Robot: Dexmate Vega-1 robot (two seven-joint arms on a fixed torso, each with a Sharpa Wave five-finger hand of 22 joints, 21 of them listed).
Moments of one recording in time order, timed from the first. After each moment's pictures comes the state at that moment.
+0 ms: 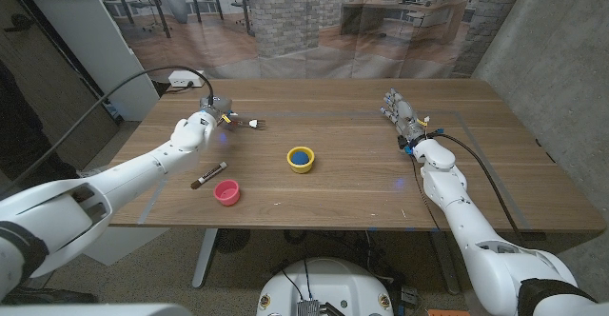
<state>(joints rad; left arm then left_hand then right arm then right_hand) 0.40 0.77 0.92 -1.27 0.84 0.43 0.01 1.28 0.05 0.33 -0.17 0.17 0.97 0.01 0.51 0.18 0.88 -0.03 0.68 0.37 0.96 -0.14 0.75 0.63 0.21 -0.01 1.00 0.23 -0.75 -0.12 0.02 -1.07 0.13 0.26 0.26 0.10 0.09 0.33 0.11 0.22 0.06 0.06 0.19 0.18 0.08 0.06 0.19 0.19 -0.02 -0.01 0.18 0.18 0.18 -0.03 0.19 0.17</state>
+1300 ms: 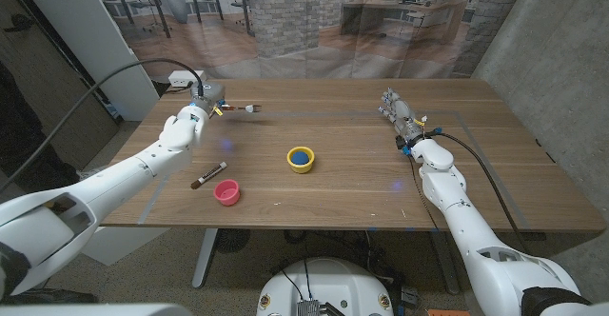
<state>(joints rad) 0.49 0.82 0.78 -1.40 0.85 0.45 0.09 1.28 0.05 0.34 -0.18 0.17 0.98 0.02 0.48 0.18 0.89 -0.03 0.66 0.37 0.96 -0.14 0.73 0.66 0.20 -0.02 1.03 0.23 -0.78 -0.13 -0.01 -1.14 0.11 0.23 0.23 0.10 0.09 0.33 0.10 0.22 0.06 0.06 0.19 0.18 0.08 0.06 0.19 0.19 -0.02 -0.01 0.18 0.18 0.18 -0.03 0.19 0.17</state>
